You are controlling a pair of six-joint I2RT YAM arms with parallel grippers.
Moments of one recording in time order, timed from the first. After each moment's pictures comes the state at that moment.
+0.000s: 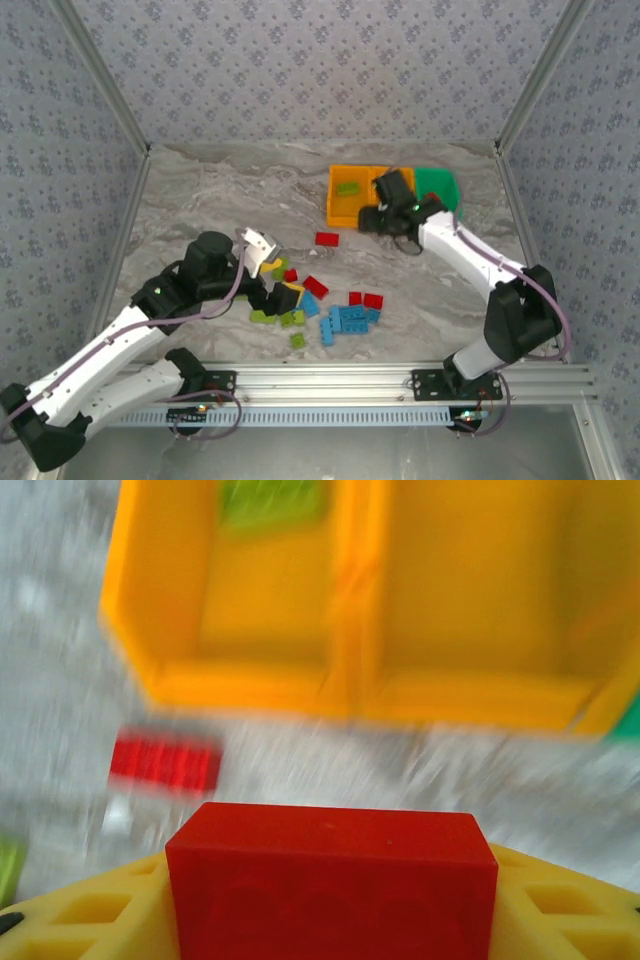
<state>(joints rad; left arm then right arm) -0.78 0.81 0.82 -0.52 0.38 -0.17 0.44 1.55 1.25 -0.63 0.12 0.43</state>
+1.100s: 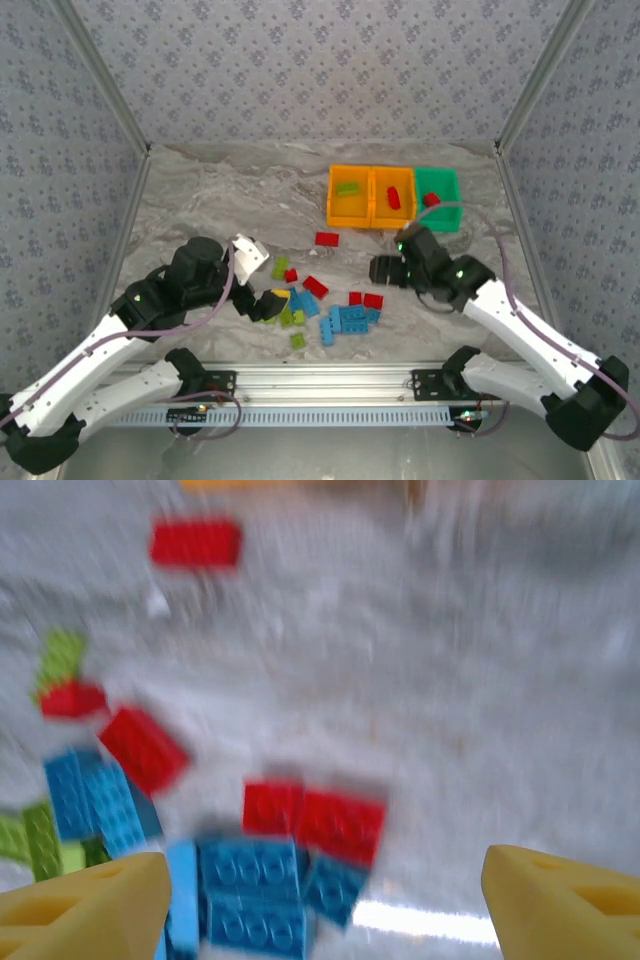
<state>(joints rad) -0.82 0.75 0.91 -0.75 0.18 0.05 0.72 0.98 0.84 -0.87 0.11 0.72</state>
